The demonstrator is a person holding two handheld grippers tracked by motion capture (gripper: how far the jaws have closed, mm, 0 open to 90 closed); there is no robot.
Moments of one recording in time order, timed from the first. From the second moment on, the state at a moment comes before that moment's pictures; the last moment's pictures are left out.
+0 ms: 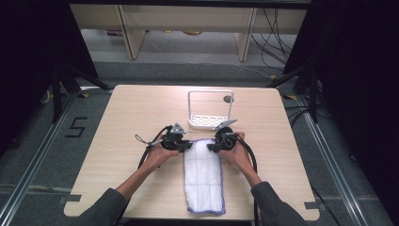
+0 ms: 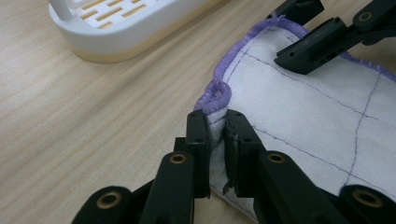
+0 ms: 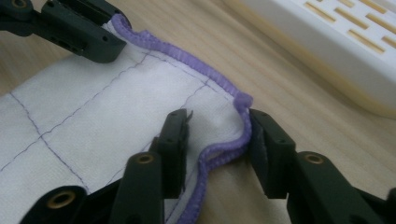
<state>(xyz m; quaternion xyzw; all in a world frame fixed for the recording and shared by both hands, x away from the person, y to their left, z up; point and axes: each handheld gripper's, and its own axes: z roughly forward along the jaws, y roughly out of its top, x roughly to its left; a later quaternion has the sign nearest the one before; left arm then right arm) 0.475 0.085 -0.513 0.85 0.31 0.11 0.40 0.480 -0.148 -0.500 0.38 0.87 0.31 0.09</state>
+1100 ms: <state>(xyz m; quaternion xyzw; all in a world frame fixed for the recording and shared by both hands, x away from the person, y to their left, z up) 0.457 0.100 -0.464 0.82 0.30 0.13 0.47 0.455 -0.158 -0.453 0.32 0.85 0.40 0.11</state>
